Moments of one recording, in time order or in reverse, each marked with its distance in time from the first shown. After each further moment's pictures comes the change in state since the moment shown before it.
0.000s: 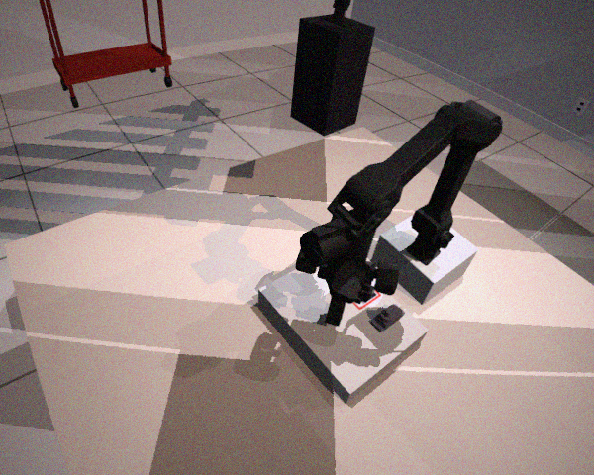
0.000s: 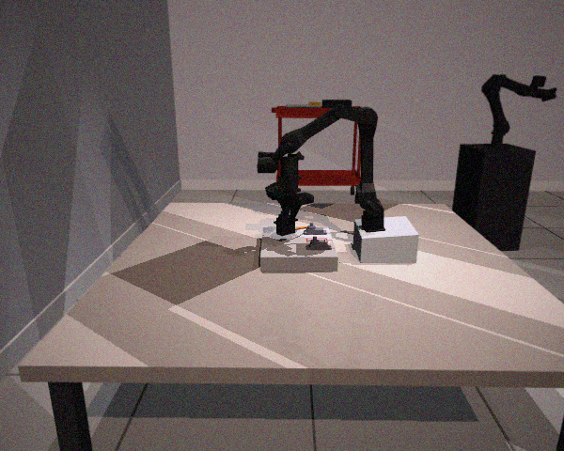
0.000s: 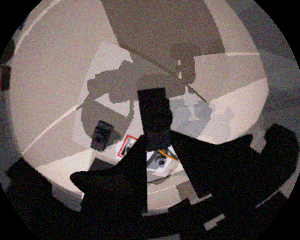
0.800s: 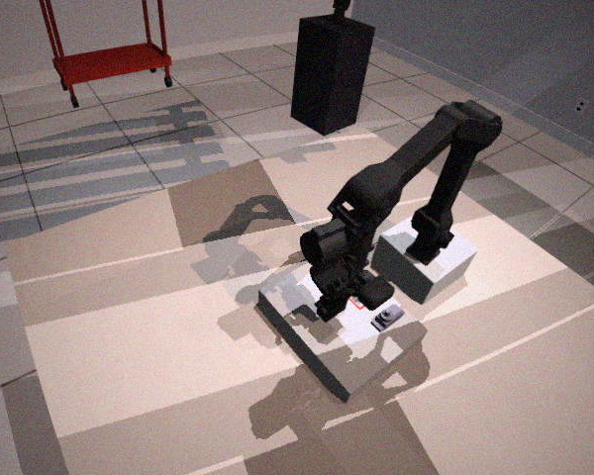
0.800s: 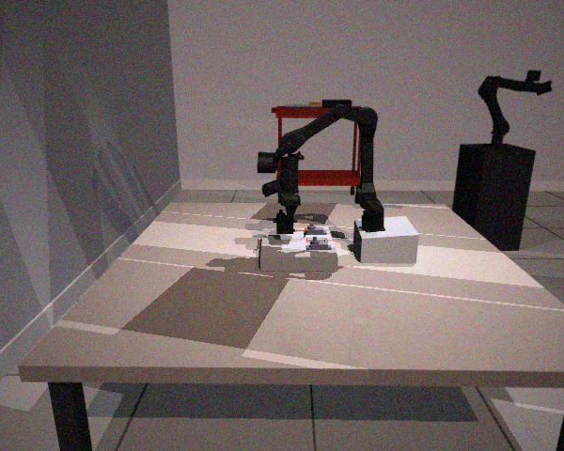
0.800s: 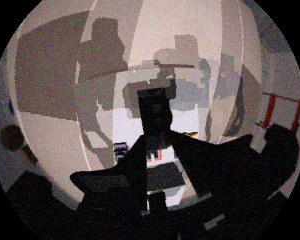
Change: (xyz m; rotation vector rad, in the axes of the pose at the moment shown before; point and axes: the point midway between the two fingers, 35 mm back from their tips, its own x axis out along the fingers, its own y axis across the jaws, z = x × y) arm 0.000 0.000 0.000 0.616 0.000 0.000
